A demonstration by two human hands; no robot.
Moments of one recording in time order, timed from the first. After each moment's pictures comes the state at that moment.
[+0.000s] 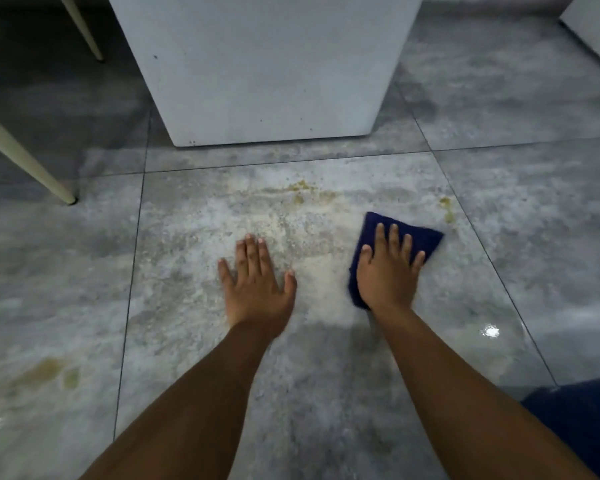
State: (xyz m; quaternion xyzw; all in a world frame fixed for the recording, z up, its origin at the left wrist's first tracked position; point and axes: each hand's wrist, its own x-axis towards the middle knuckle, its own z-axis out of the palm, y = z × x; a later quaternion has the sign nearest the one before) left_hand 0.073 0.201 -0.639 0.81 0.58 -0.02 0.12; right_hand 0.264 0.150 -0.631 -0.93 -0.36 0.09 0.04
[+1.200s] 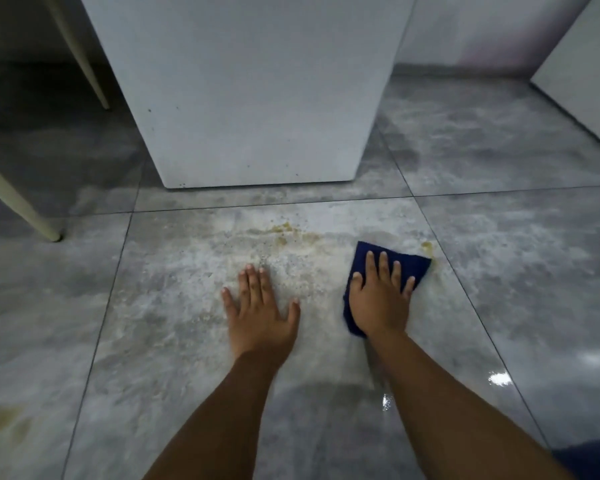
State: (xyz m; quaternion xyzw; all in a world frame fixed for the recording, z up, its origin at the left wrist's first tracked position) left_hand 0.122 0.204 -0.640 0.80 0.59 0.01 0.12; right_hand 0.306 0.167 -0.635 -0.92 -0.39 0.09 0.04
